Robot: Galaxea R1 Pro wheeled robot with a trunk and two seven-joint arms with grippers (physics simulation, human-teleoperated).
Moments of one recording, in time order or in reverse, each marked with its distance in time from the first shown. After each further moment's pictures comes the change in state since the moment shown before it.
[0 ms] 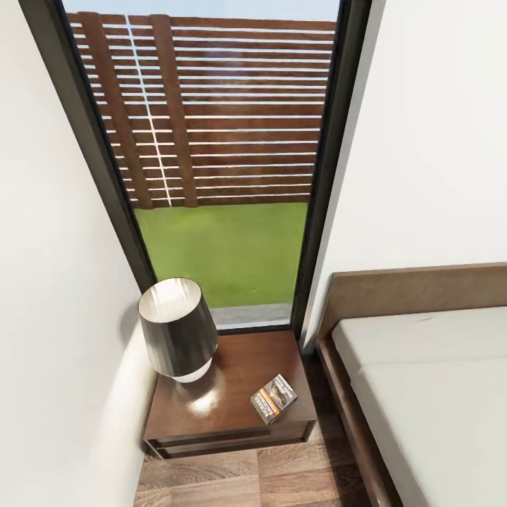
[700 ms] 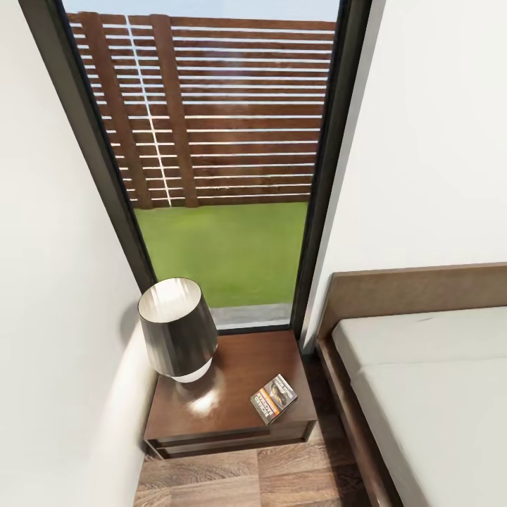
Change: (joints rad) left arm 0.000 0.000 0.000 0.000 0.000 0.000 0.000; right arm 0.000 0.000 0.000 0.000 0.000 0.000 0.000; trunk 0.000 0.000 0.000
